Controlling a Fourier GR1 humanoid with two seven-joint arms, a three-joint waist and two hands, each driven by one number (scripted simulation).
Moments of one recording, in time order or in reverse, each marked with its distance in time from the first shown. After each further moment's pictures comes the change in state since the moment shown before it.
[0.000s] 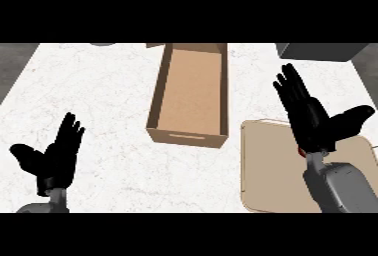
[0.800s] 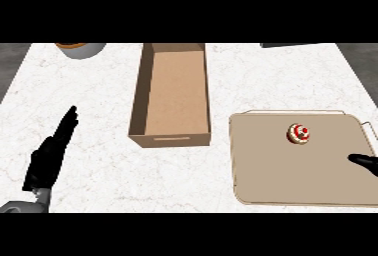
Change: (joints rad) left arm -0.018 0.185 -0.118 -0.011 -0.224 -0.080 -0.075; right arm 0.209 -0.199 -0.428 0.175 -0.060 0.339 -0.822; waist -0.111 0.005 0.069
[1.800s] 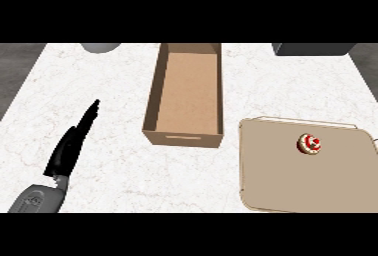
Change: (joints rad) left arm -0.104 -0.037 -0.059 0.081 -0.100 -0.048 0.005; right arm 0.247 -0.239 -0.012 0.299 0.500 -0.039 -0.369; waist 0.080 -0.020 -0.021
